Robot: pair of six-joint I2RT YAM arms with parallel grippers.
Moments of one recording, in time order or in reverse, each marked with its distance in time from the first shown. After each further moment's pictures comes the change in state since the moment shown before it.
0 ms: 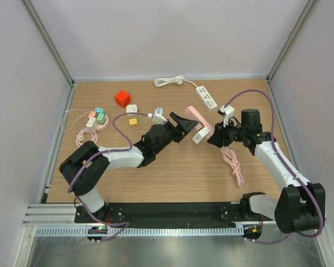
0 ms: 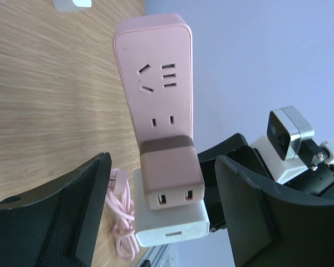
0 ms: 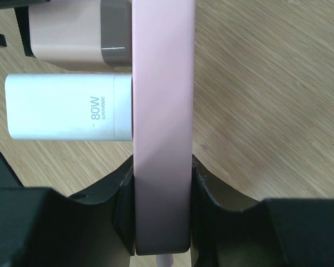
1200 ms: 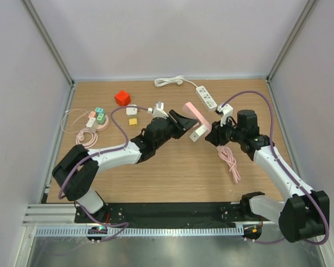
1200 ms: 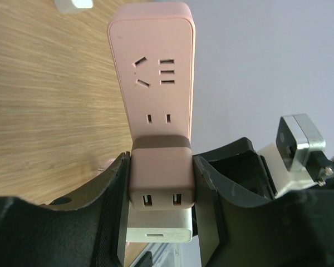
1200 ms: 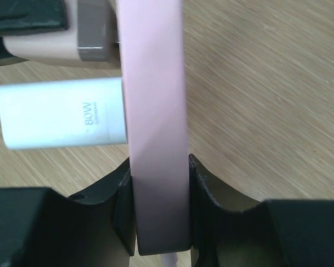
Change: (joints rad) left arm 0.000 -0.067 0.126 -0.276 -0.015 0.030; right arm 0.075 -0.070 -0.020 0.071 0.171 0.094
